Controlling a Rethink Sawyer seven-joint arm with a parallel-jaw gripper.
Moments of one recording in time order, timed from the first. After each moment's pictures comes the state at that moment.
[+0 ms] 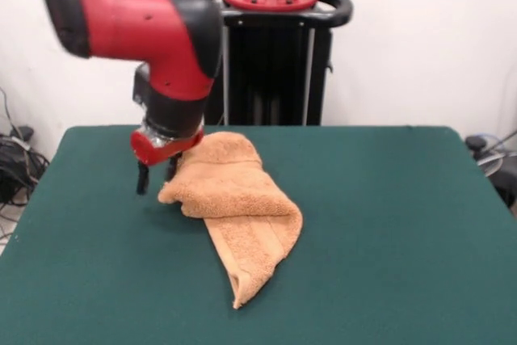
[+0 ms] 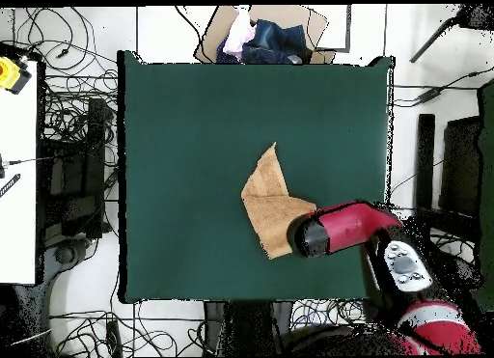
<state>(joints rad) -0.57 -0.53 0.19 1.71 -0.97 0.53 1.17</state>
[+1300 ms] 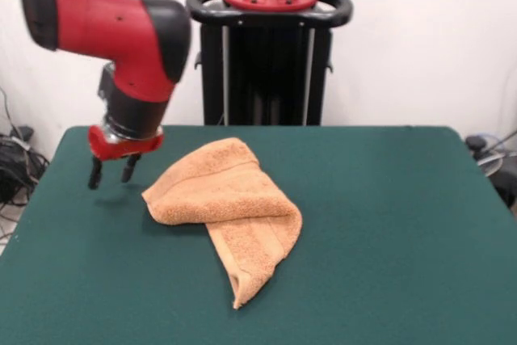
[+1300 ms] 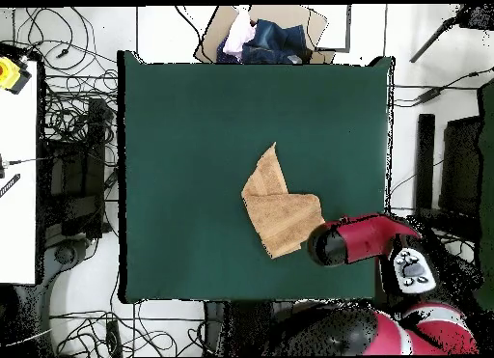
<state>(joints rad) -0.56 -0.45 0.01 1.62 -0.94 0.39 1.29</state>
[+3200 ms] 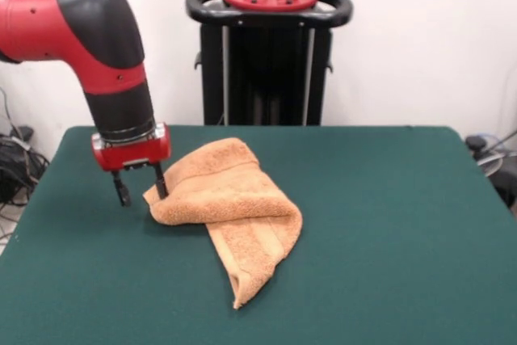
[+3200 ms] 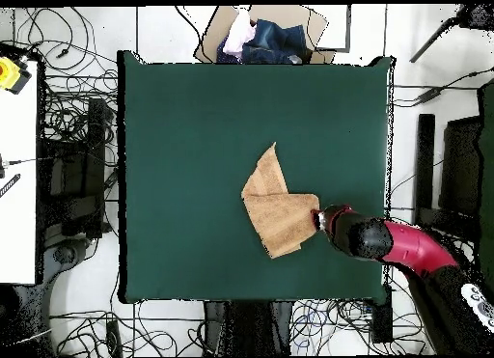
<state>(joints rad) -1.04 -0.46 0.48 1.78 -0.61 0.44 1.29</state>
